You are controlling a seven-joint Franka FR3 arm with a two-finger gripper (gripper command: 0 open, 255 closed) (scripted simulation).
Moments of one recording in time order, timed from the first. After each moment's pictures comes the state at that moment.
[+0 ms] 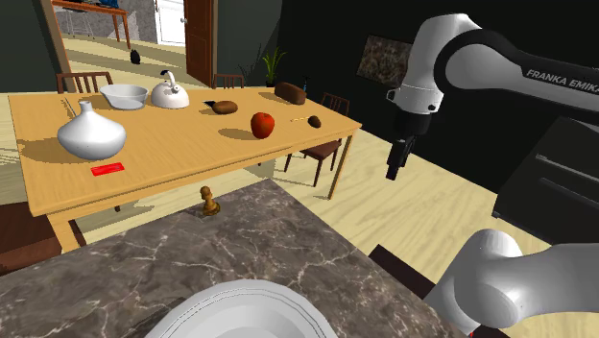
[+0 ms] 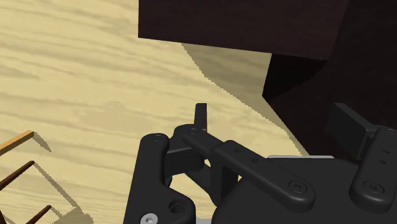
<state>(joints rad) 0.00 -0.80 -0.03 -2.36 -0.06 1.44 -0.14</state>
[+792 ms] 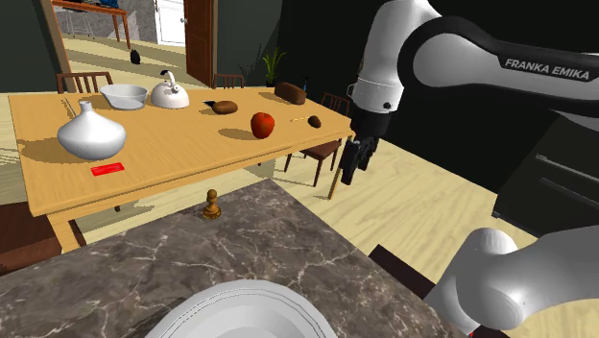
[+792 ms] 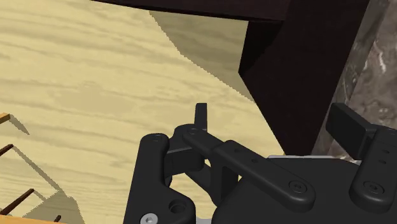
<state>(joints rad) 0.07 -0.63 0.16 -2.25 0.09 1.56 0.08</state>
